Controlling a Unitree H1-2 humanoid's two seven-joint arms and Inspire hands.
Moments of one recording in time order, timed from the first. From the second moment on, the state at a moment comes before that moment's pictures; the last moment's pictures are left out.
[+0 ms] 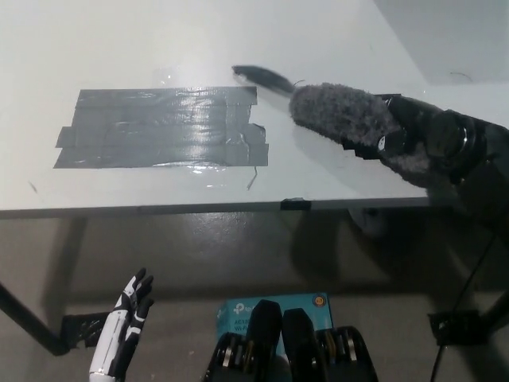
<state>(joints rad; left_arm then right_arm) 0.01 0.12 0.01 0.28 0.11 -0.37 -0.03 -1.04 -0.34 0.50 0.92 -0.46 0.20 0.35</state>
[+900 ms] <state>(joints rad) 0.00 0.12 0.01 0.29 0.11 -0.37 -0.03 -0.83 -0.26 0.08 0.69 -0.07 0.32 0.60</state>
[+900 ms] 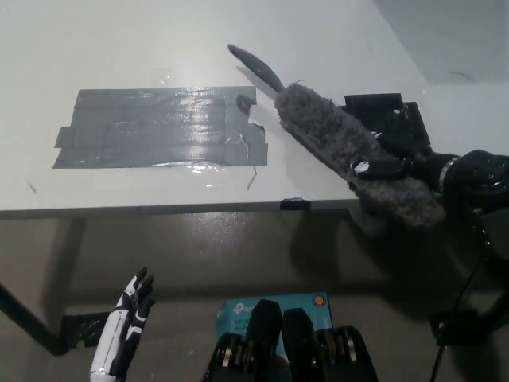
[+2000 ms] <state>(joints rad) 0.00 0.12 0.01 0.29 0.11 -0.37 -0.03 -0.62 -0.14 0.04 0.49 0.47 0.42 0.43</state>
